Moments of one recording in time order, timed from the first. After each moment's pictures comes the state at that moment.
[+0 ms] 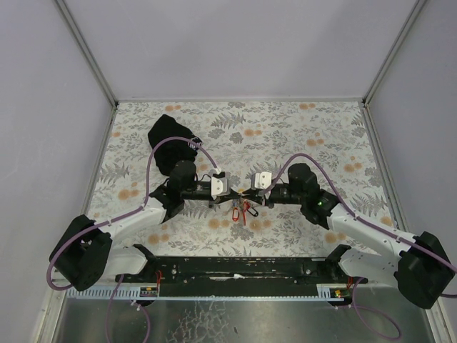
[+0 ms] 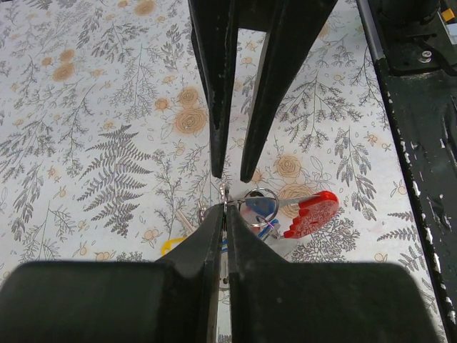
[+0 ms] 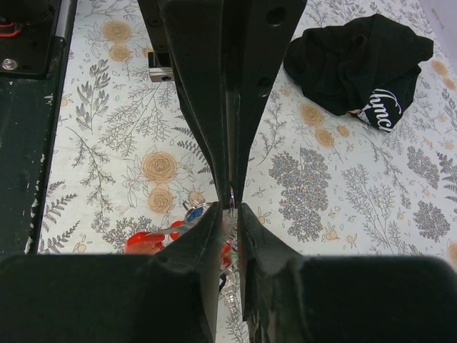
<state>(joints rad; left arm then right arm) -0.63 1.25 0.56 0.37 0.84 0.43 0.72 1.09 0.59 0.16 -0.64 -0.47</state>
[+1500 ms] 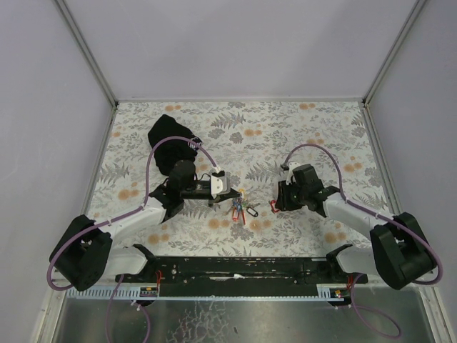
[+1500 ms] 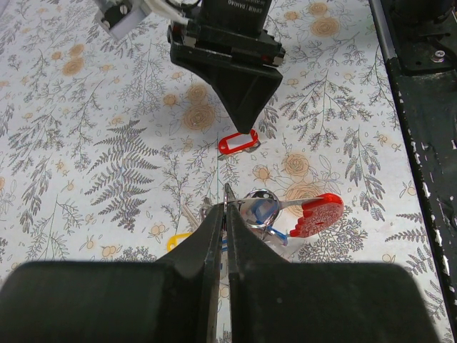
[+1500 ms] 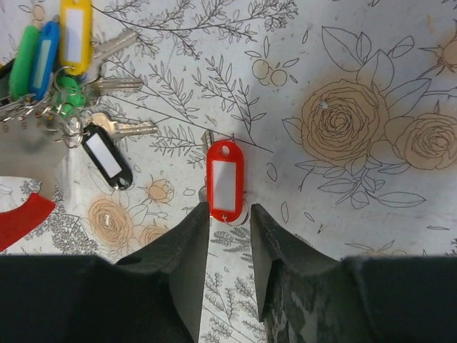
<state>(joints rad) -0.62 1.25 0.56 0.38 0.83 0.43 0.45 1.26 0.54 -0.21 -0.20 0.28</state>
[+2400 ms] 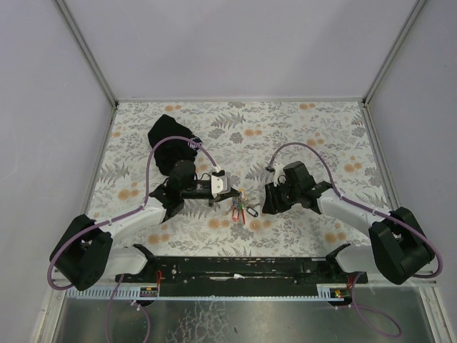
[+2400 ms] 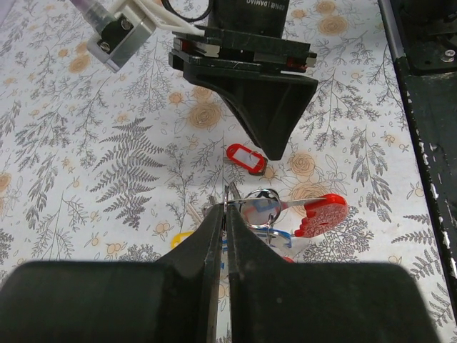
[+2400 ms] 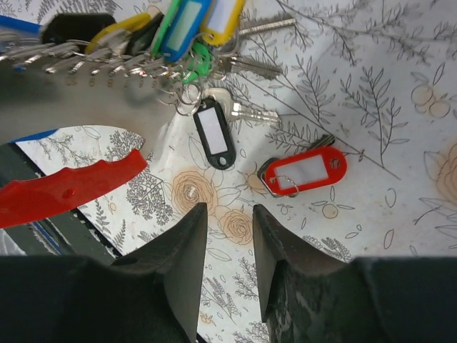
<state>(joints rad) -0.62 1.25 0.56 0.38 0.81 0.43 0.53 1.32 0.61 -0.23 -0.42 0.24</state>
